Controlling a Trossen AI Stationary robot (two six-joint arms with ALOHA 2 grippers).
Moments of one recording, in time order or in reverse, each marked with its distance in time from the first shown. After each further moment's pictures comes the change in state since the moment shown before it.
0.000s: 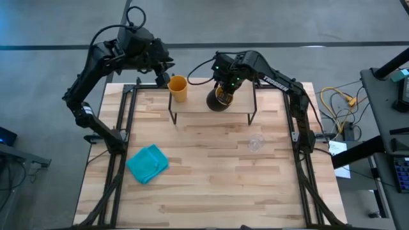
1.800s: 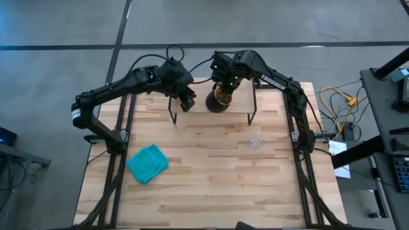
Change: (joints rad) left arm -0.144 -0.022 -0.557 0.379 0.138 -0.394; right arm -0.022 0.034 0.001 0.013 -0.045 -0.057
